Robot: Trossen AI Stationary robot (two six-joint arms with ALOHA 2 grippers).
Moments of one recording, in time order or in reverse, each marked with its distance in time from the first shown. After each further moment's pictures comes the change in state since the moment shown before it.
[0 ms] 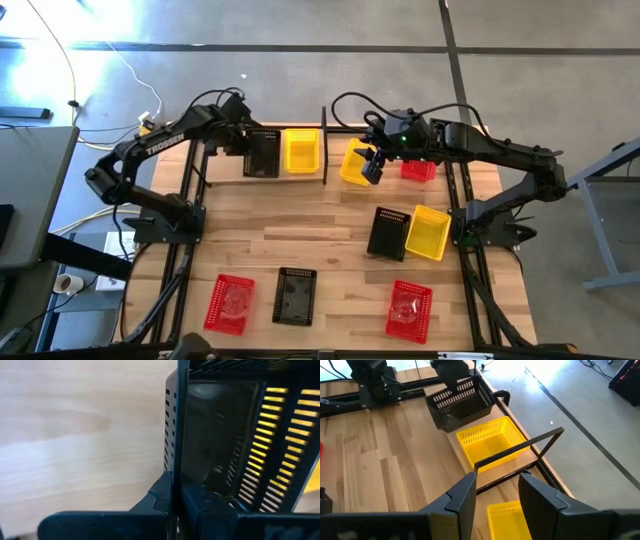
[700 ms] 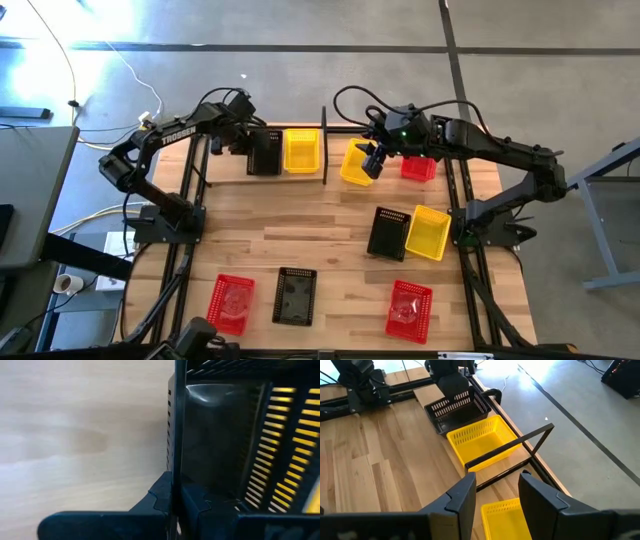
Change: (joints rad) left arm 0.057 0.132 0.000 0.076 0.043 0.022; right arm -0.036 0.000 0.000 -0.003 0.001 0.019
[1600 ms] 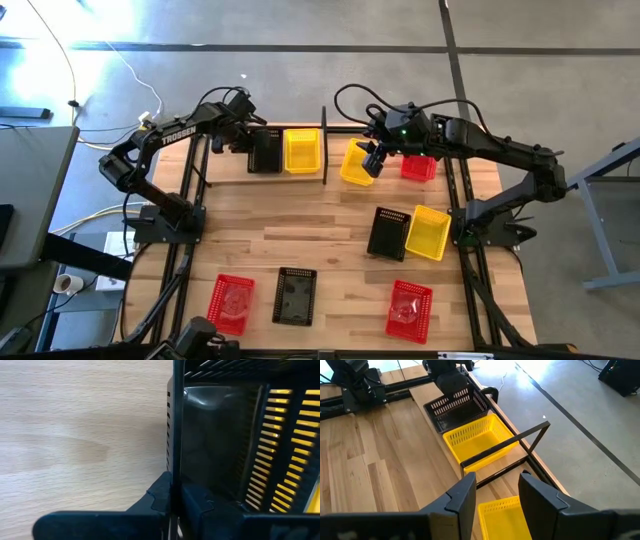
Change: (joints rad) left arm 0.000 0.000 0.000 0.019 -0.028 -0.003; right arm -0.011 0.000 0.000 -0.006 0.000 0.000
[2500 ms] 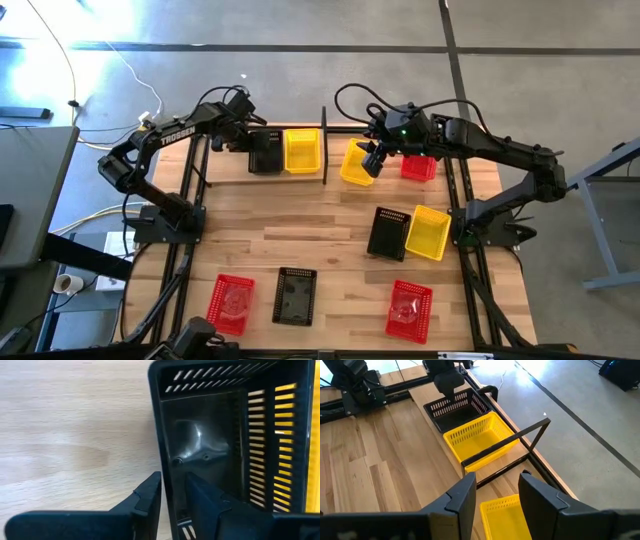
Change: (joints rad) left arm 0.000 -0.010 0.002 0.000 -0.008 0.055; right arm -0.002 0.000 0.000 -0.007 0.000 0.034
